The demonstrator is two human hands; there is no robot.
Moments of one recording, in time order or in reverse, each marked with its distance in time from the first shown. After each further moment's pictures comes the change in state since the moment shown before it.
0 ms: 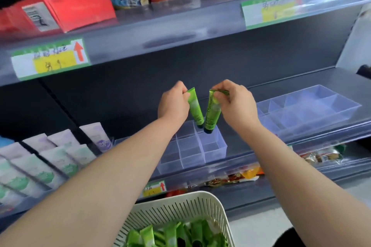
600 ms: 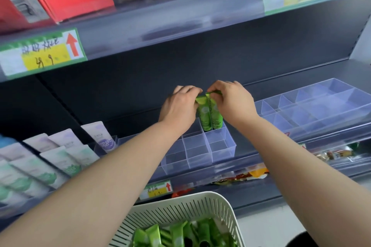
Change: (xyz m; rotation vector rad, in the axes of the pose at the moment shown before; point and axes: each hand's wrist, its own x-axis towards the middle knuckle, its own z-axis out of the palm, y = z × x) left_hand -0.004 -0.020 0.004 0.336 -0.080 0.398; right_hand 0.019 0.011 0.036 -0.238 -0.113 -0.123
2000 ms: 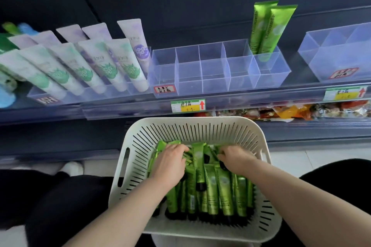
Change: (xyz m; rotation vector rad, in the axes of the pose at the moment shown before) left_hand -0.327 -0.052 0.088 -0.143 -0.499 -0.419; right_hand -0.256 -0.008 0.140 -0.264 -1.213 0.148
